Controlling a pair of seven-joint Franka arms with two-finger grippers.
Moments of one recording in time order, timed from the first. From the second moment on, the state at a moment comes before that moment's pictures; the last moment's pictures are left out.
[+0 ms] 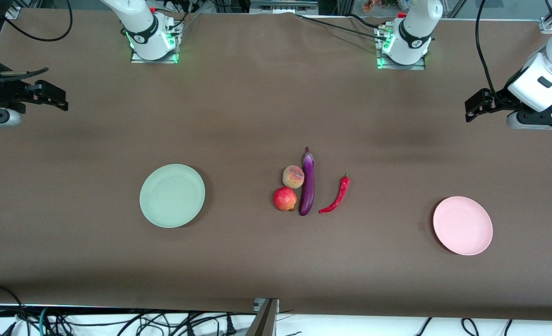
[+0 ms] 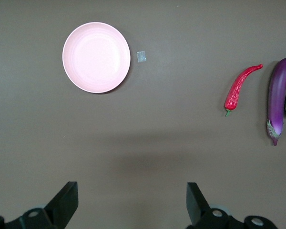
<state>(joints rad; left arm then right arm) 0.08 -0.03 -0.16 -1.69 0.03 1.62 -0.04 0.11 0.07 -0.08 -1.50 -0.03 1.43 -0.06</state>
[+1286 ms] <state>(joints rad) -0.15 0.49 -0.20 -1.69 0.03 1.98 -0.25 0.11 0.08 -0.08 -1.49 -0.03 1.43 -0.06</state>
